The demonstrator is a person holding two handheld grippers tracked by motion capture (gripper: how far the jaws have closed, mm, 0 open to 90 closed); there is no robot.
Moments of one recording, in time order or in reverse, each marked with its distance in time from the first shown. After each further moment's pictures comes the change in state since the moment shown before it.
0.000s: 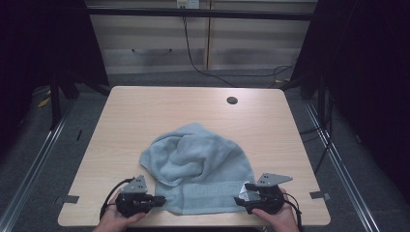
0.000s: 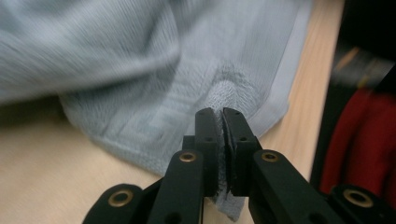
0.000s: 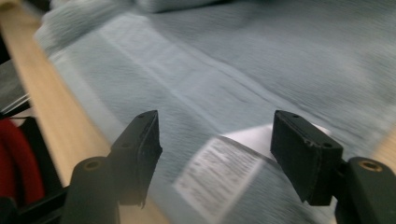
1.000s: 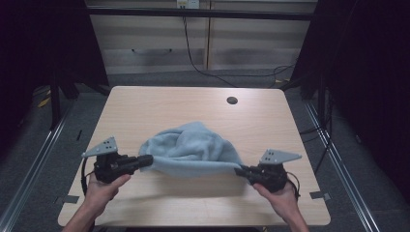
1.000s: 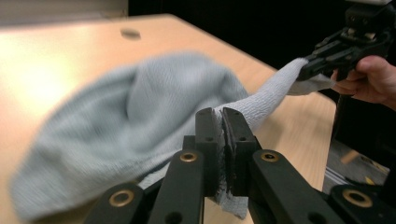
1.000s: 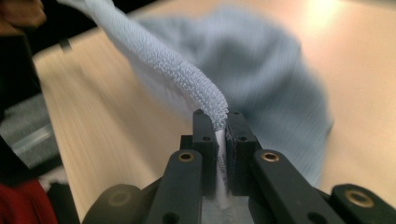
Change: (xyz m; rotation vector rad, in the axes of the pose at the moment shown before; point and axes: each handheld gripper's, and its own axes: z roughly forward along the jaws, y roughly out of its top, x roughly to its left) left arm 0.025 0.075 -0.074 -0.325 0.092 -0.064; right arm -0.002 0.075 -0.032 -0.167 0.035 -0.043
